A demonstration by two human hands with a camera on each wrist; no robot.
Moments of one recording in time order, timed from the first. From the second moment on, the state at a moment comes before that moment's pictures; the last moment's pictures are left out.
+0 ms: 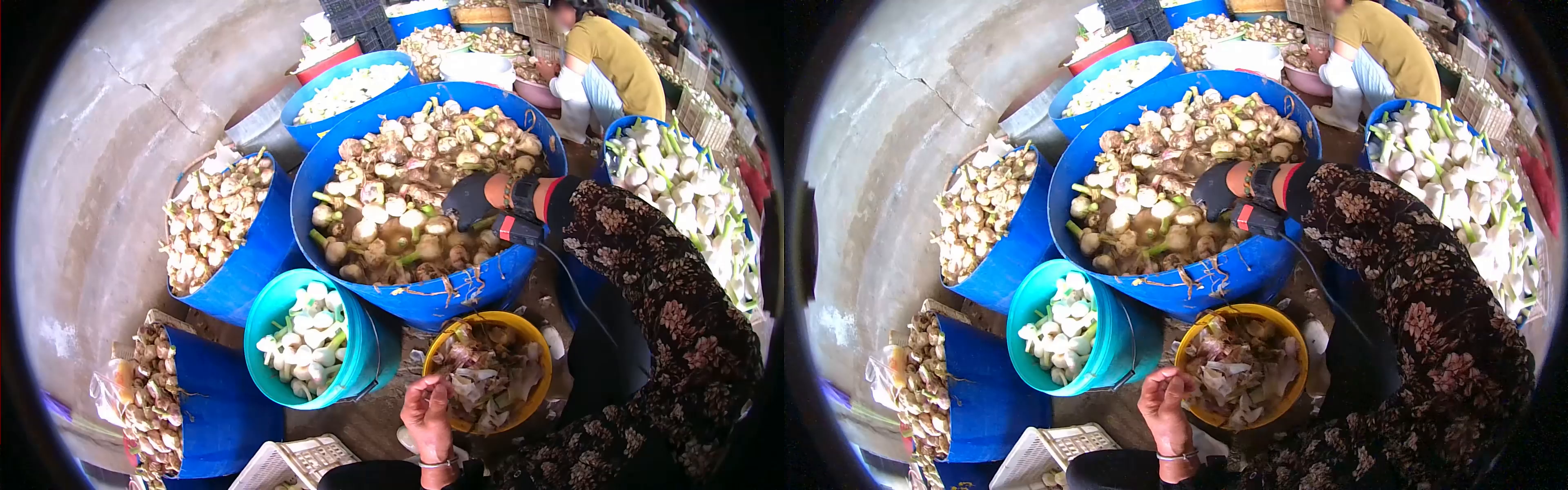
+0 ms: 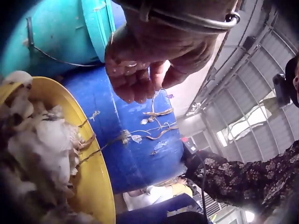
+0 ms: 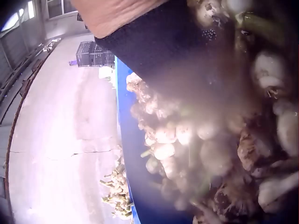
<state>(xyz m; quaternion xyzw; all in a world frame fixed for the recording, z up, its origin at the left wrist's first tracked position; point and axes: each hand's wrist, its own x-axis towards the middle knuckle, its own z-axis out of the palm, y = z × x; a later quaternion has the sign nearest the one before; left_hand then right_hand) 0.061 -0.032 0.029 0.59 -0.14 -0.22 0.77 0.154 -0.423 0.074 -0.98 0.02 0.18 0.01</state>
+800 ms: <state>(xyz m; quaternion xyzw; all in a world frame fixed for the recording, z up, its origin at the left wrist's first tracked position) 0.046 -0.023 0.016 0.59 -0.14 -0.28 0.75 0.163 -0.462 0.028 -0.95 -0.13 0.25 -0.16</state>
